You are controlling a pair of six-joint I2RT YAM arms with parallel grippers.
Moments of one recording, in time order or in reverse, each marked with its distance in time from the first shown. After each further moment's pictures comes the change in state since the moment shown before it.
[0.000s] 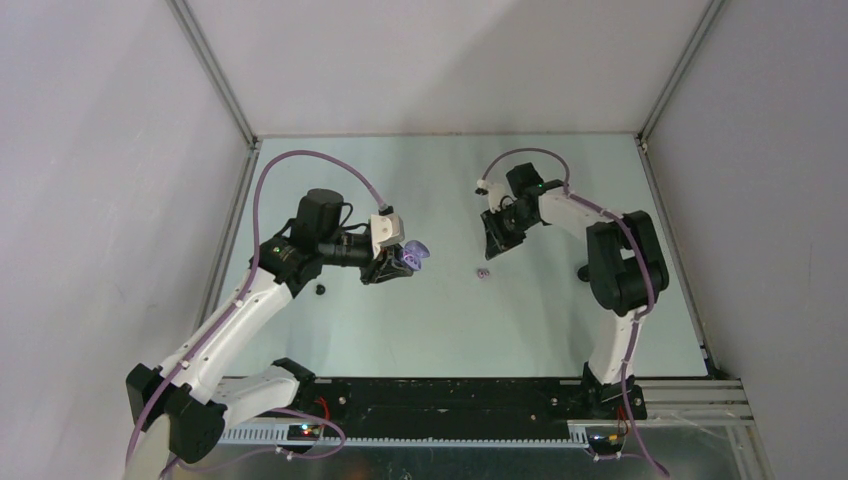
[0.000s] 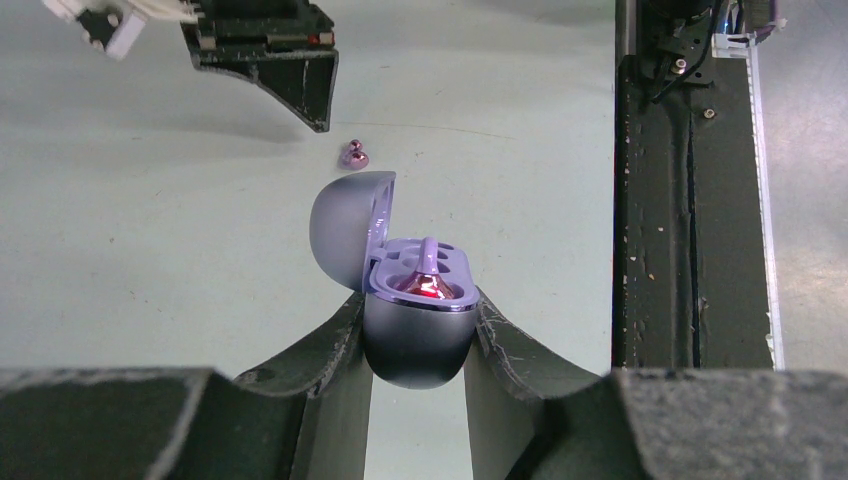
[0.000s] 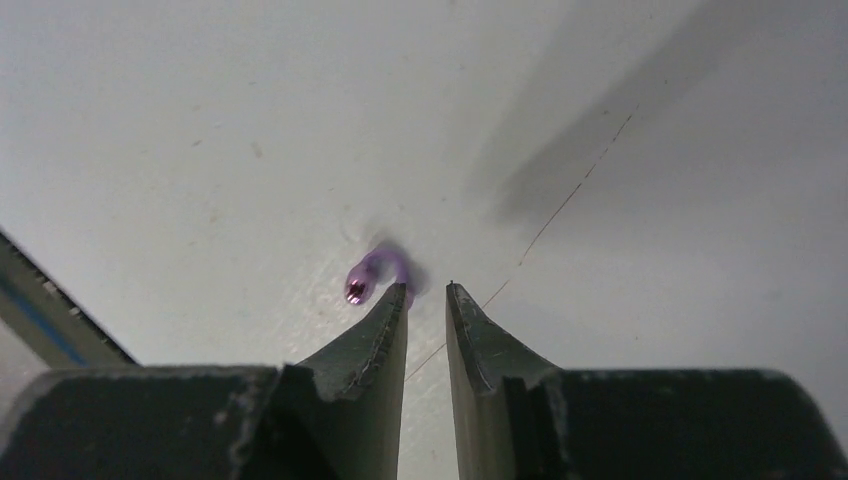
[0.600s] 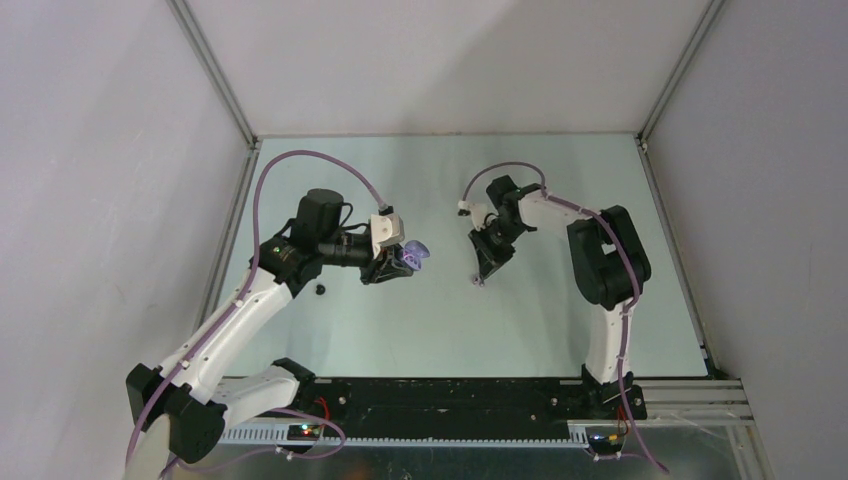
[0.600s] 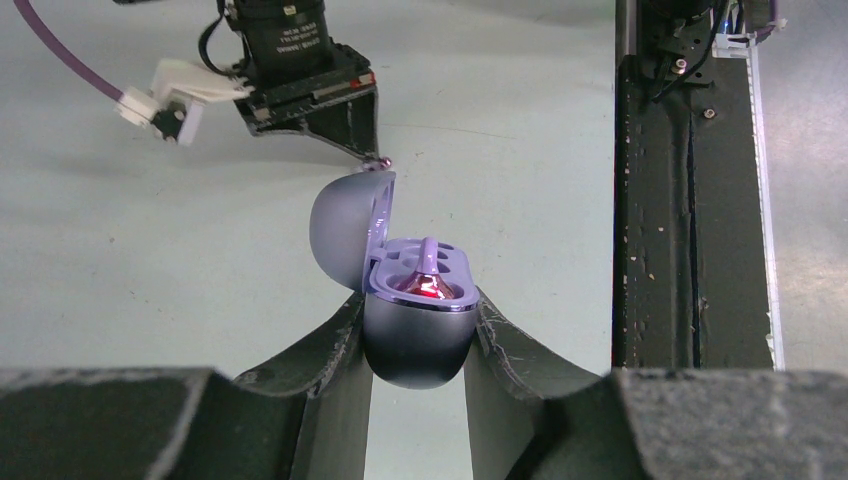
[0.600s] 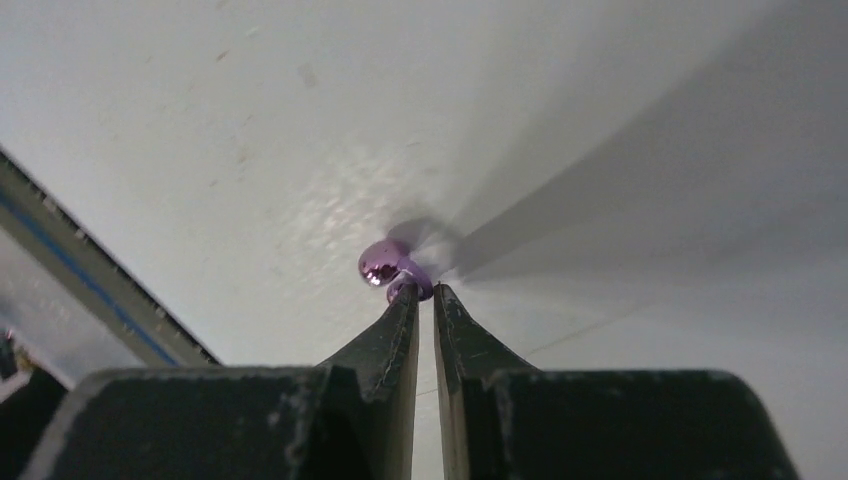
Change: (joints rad) left arm 0.000 0.000 0.000 0.000 0.000 0.000; right arm 0.091 0.105 0.054 -0.134 0.044 -0.041
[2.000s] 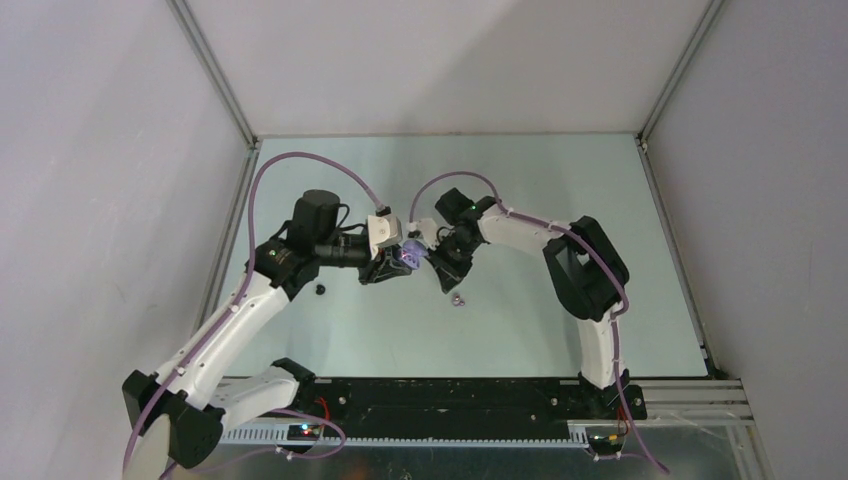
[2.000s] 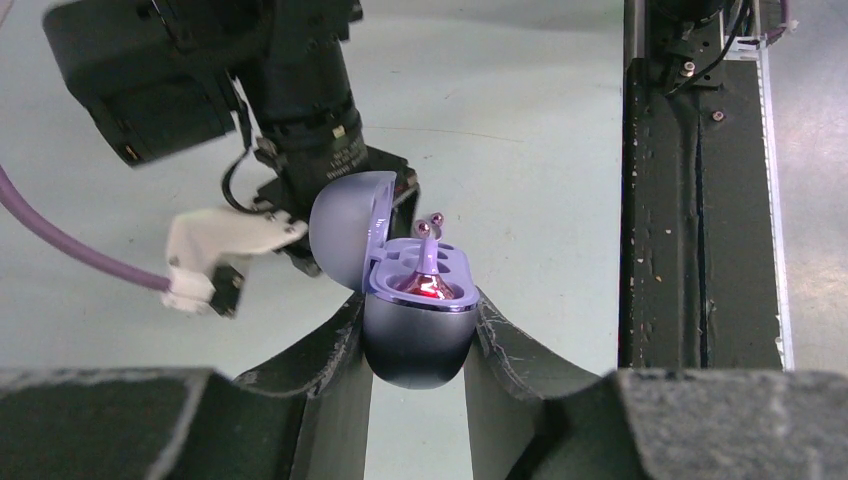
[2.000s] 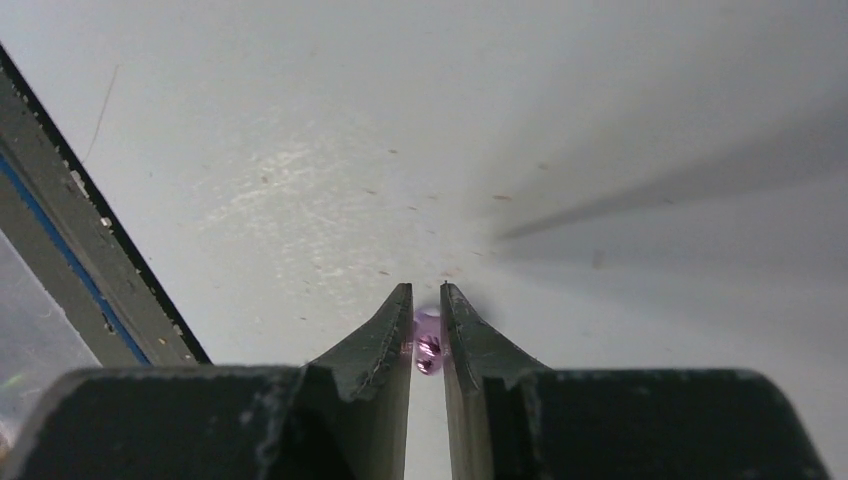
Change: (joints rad) left arm -0.001 -0.024 0.000 0.000 -0.015 0.000; right arm 0.262 0.006 0.079 0.032 -0.011 -0.094
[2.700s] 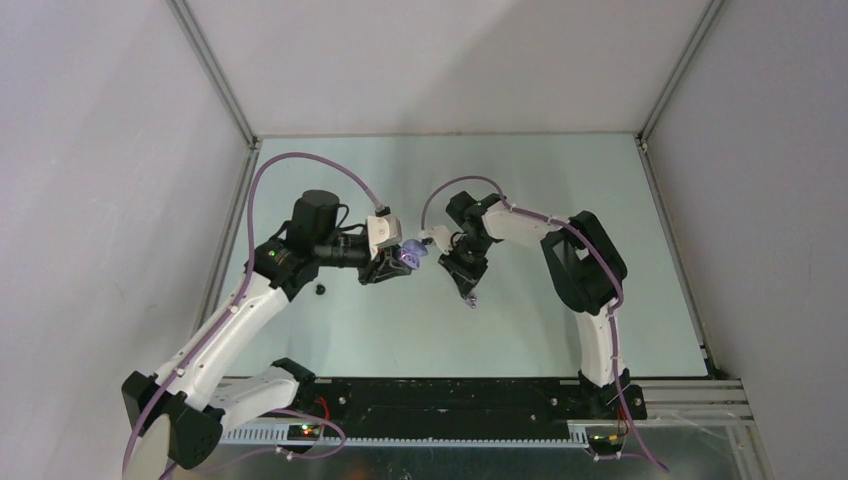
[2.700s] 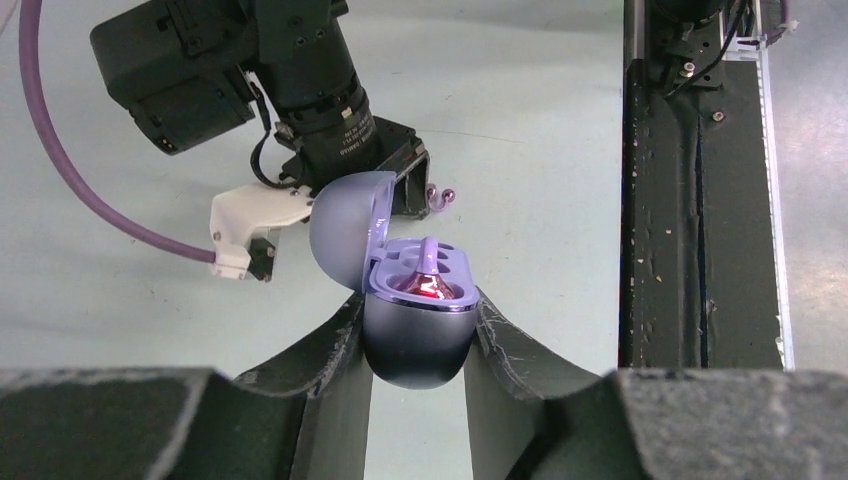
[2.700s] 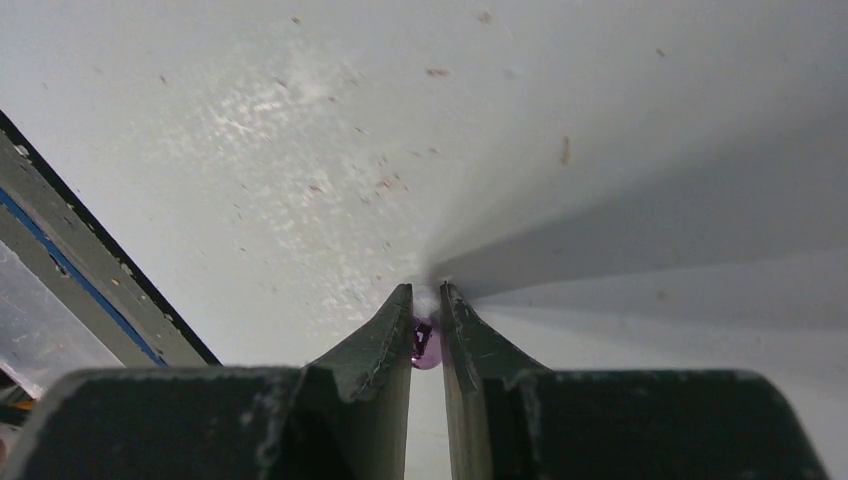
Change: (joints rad) left arm 0.000 -0.006 0.000 0.000 0.000 0.001; right arm -0.029 0.046 0.001 -0.140 0.044 -0.083
